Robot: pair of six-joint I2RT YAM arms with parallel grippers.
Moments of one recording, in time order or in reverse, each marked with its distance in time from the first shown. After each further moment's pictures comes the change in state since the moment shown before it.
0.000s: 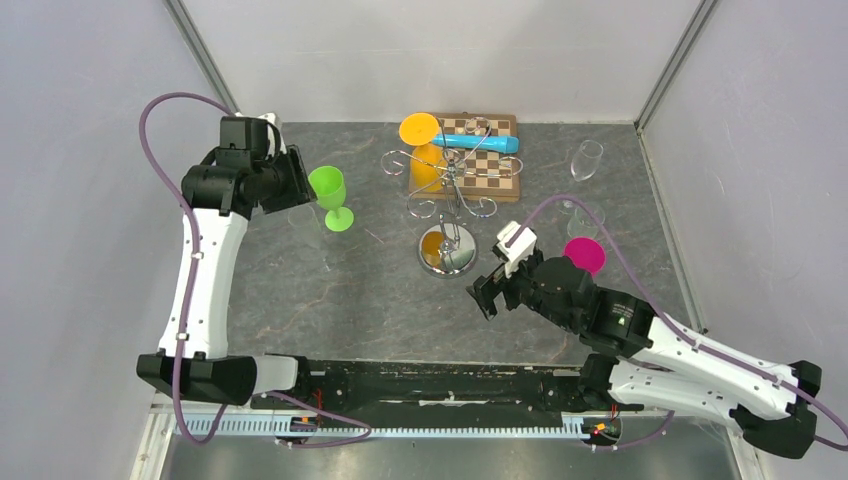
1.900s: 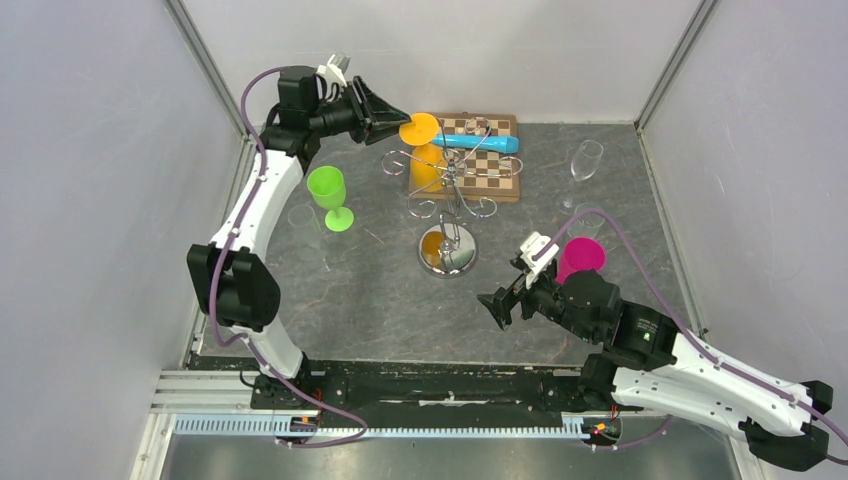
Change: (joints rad) left arm -0.097 0.416 0.080 0.897 0.840 -0.607; right arm 0.000 -0.174 -0.074 -0.015 -0.043 -0.004
